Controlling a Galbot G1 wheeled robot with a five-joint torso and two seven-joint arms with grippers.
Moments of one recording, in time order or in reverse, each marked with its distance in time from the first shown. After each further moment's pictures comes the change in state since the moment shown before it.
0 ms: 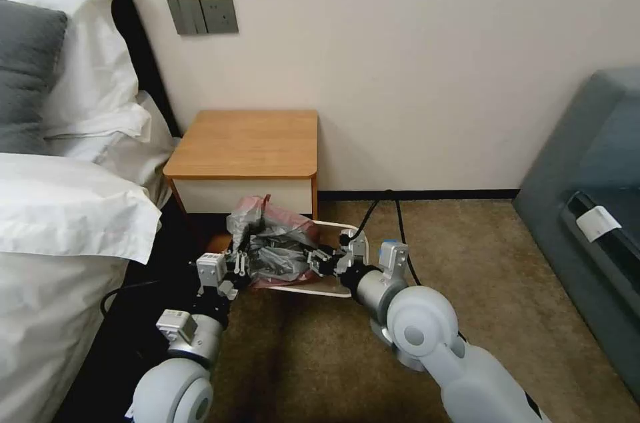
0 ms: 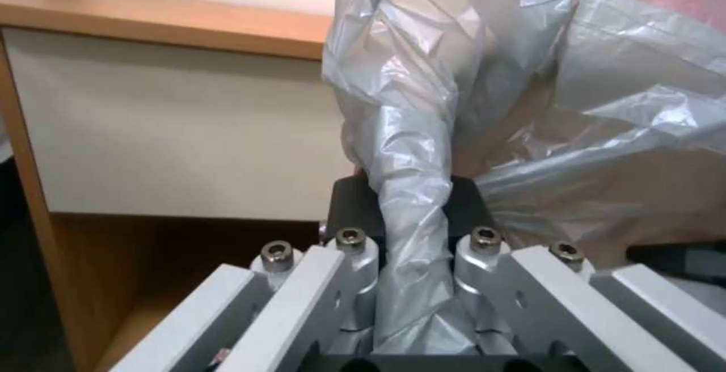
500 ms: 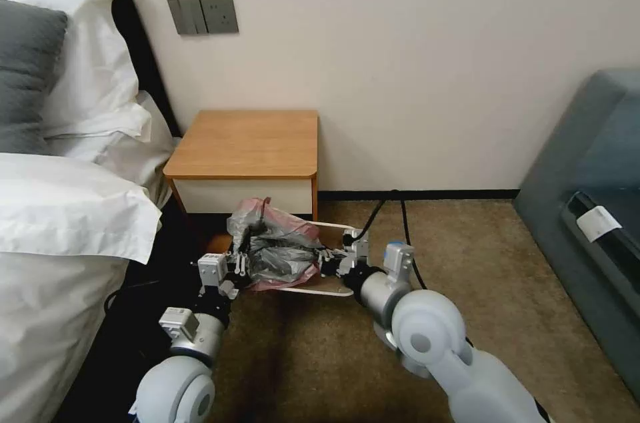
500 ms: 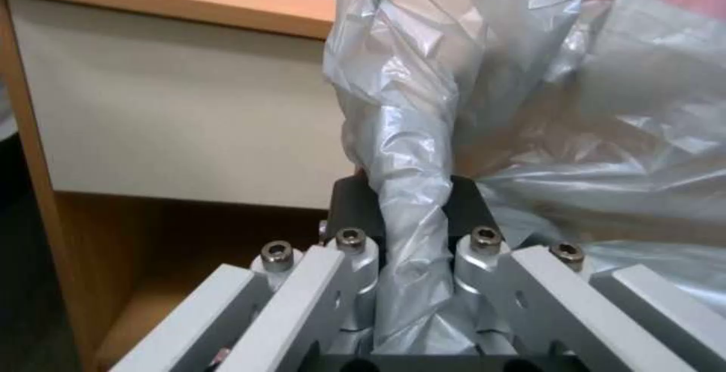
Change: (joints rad) left arm -0.024 -0.005 -0.005 0.022 -0.045 0.024 -0.015; right arm -0.055 -0.040 0.032 0.100 0.015 -0.001 0.021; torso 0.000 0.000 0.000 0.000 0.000
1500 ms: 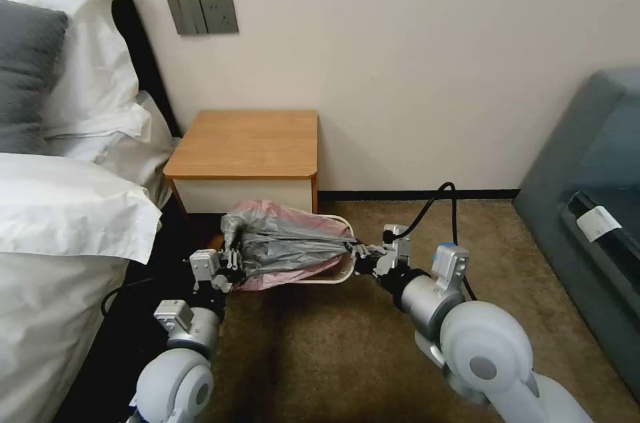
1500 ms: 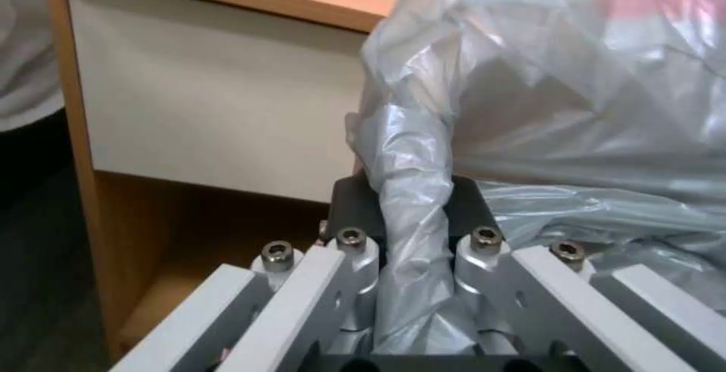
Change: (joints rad) left arm -0.020 -0.014 -0.024 0.013 -0.044 0.025 -0.038; right arm -0.093 -0.079 0.144 0.154 0.066 -0.019 0.085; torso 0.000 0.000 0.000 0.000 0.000
